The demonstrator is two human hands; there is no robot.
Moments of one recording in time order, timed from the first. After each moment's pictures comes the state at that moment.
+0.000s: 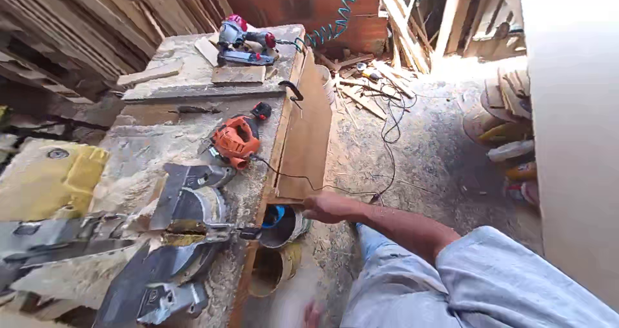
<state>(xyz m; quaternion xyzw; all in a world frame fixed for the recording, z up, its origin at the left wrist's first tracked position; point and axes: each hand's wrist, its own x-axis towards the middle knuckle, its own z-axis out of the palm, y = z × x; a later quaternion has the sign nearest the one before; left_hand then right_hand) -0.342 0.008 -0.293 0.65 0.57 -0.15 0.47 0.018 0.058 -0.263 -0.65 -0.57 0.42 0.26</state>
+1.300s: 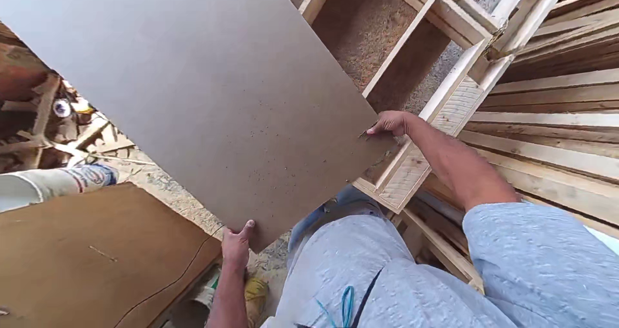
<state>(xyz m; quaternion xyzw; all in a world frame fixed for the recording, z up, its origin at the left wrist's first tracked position) 0.111 -0.548 -0.375 0.80 0.34 -0.22 0.45 0.220 -1.151 -0.379 -0.56 0.28 0.47 0.62</state>
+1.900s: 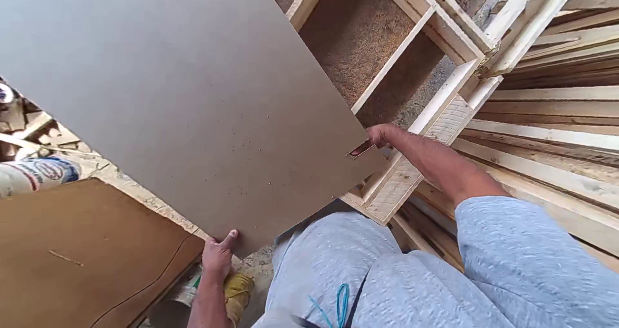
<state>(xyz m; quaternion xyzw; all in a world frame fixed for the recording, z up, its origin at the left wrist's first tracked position) 0.118 -0.540 -0.387 0.76 0.37 -0.26 0.46 0.238 -1.148 -0.393 -0.58 0.13 0.59 0.55</state>
